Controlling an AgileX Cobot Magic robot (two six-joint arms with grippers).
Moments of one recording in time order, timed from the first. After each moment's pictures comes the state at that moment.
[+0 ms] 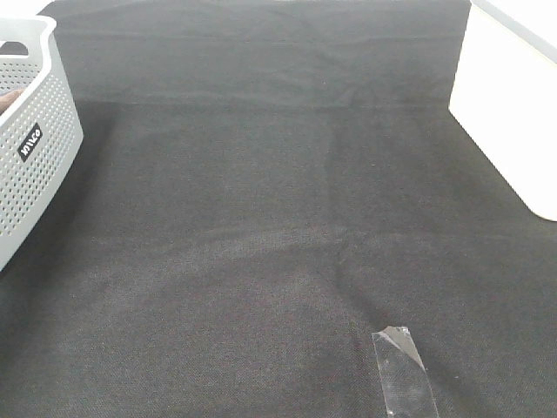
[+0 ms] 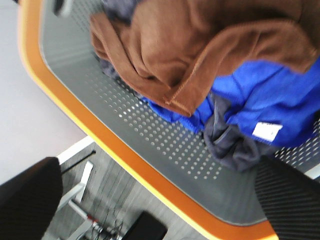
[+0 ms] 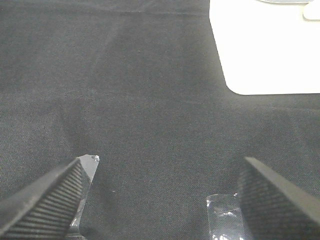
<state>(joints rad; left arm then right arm) 0.11 1.71 -1.74 0.33 1.20 1.11 -0.01 0.00 -0.50 0.09 1.05 -0.08</state>
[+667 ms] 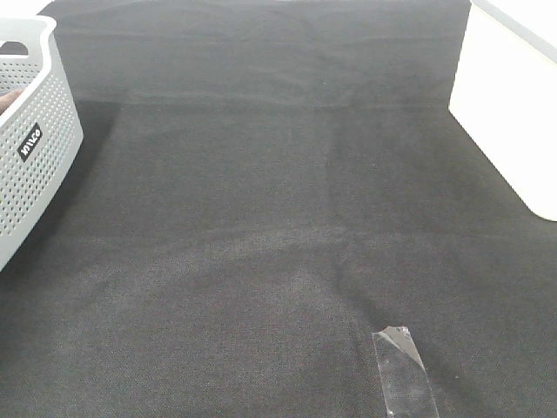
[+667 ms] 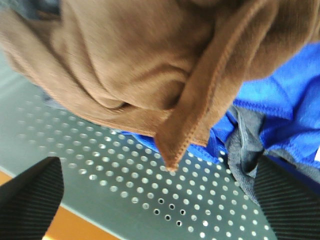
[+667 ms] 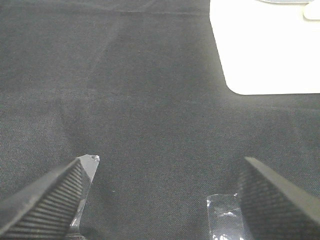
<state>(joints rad) 0.18 2.02 -1.74 0.41 1.03 1.24 -0.01 0.00 -0.50 0.09 1.05 -0.08</state>
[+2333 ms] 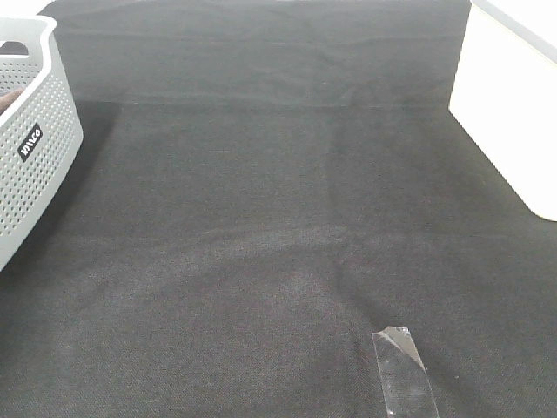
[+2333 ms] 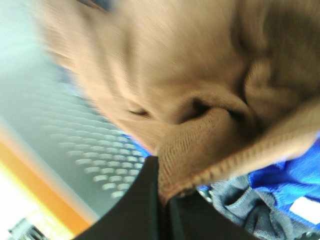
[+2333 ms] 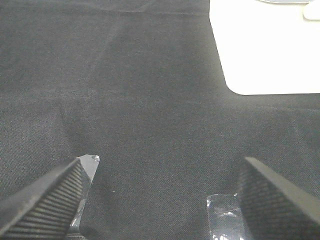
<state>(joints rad) 0.16 2.04 -1.91 0.31 1.11 0.97 -0.01 0.00 -0.50 0.09 1.05 -0.08</state>
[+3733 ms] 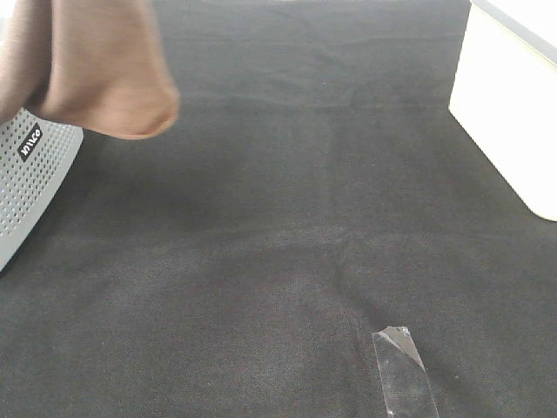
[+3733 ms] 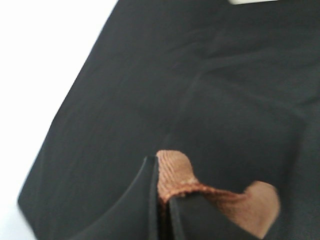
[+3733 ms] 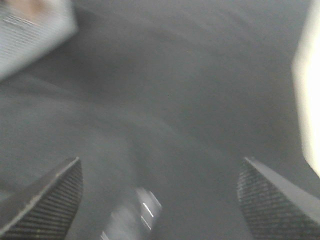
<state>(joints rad) -0.59 1.57 -2.06 0.11 1.15 0.67 -0.01 0.26 -0.52 0.52 0.87 -0.60</state>
